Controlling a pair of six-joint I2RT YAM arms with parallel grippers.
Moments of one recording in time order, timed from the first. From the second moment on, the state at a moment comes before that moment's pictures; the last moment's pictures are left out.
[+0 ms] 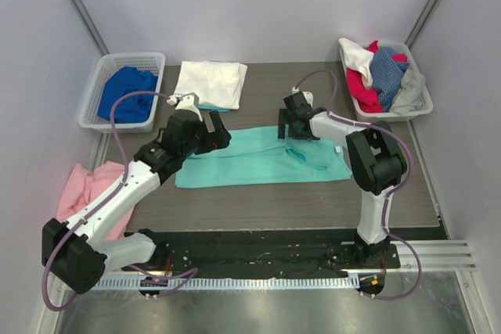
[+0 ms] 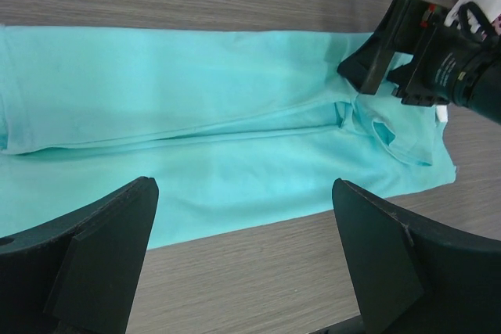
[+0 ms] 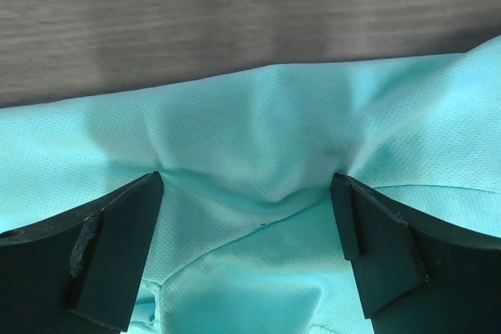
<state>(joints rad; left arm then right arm) -0.54 1.14 0.95 -0.38 -0.15 -0.62 0.44 1.94 1.26 -0.34 0.29 0.42</state>
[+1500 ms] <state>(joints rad) -0.52 1.54 1.34 -0.35 0.00 -0.46 0.45 1.16 1.04 -0.44 0.14 0.53</state>
